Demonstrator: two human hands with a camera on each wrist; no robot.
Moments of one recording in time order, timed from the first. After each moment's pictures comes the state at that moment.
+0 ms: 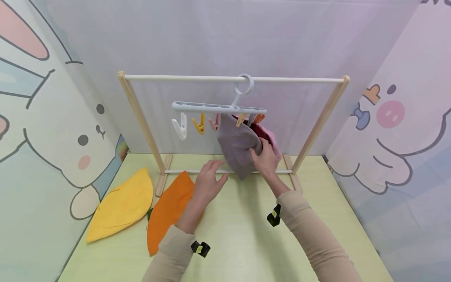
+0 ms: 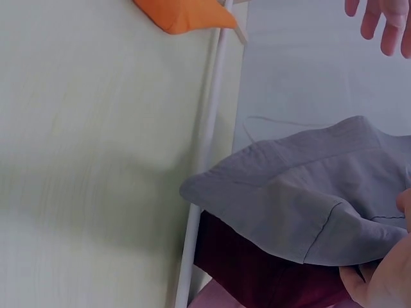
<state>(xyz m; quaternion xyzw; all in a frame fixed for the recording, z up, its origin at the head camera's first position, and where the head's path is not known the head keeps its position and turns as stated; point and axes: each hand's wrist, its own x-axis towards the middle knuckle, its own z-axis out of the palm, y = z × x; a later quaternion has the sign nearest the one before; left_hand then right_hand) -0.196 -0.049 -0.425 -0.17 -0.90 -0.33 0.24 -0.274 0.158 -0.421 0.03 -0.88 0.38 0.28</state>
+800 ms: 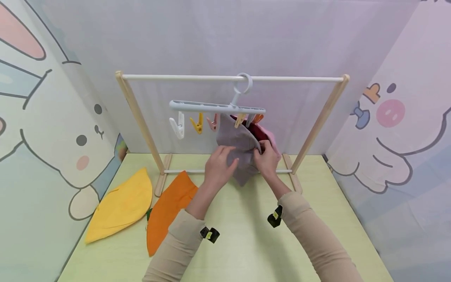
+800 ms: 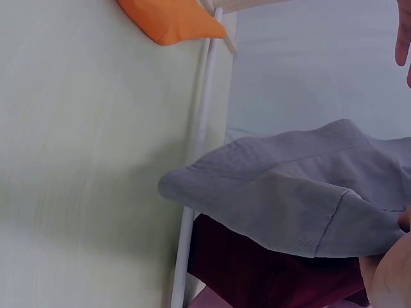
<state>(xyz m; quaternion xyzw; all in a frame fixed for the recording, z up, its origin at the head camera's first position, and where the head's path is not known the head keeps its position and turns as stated) -0.214 -0.015 -0.384 -0.18 -0.89 -0.30 0.30 -0.267 0.157 -0.415 -0.01 -0.86 0.41 0.31</state>
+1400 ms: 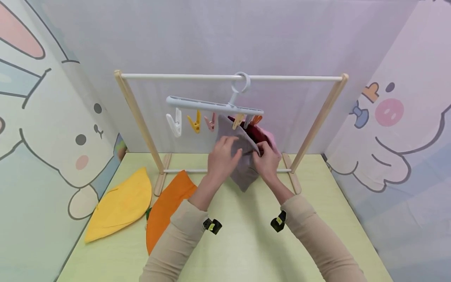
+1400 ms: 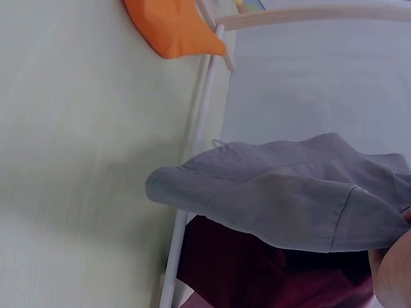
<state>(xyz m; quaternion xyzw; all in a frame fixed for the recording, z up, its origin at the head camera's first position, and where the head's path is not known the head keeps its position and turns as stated) -0.216 0.000 -0.354 -0.16 -0.90 -0.29 0.28 -0.247 0.158 -0.408 0.05 -0.85 0.42 0.33</state>
